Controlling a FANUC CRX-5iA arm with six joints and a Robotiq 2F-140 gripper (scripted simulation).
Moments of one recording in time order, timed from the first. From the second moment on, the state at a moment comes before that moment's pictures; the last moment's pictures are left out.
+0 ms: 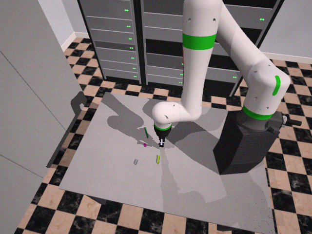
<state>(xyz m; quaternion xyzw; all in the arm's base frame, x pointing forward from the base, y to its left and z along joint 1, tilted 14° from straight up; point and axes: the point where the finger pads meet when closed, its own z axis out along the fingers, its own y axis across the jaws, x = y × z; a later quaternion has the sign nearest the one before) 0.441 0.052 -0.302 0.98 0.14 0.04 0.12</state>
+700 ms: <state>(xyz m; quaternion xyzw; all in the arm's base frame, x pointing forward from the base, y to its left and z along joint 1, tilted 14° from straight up) 0.442 0.051 -0.305 0.98 0.14 0.04 0.12</state>
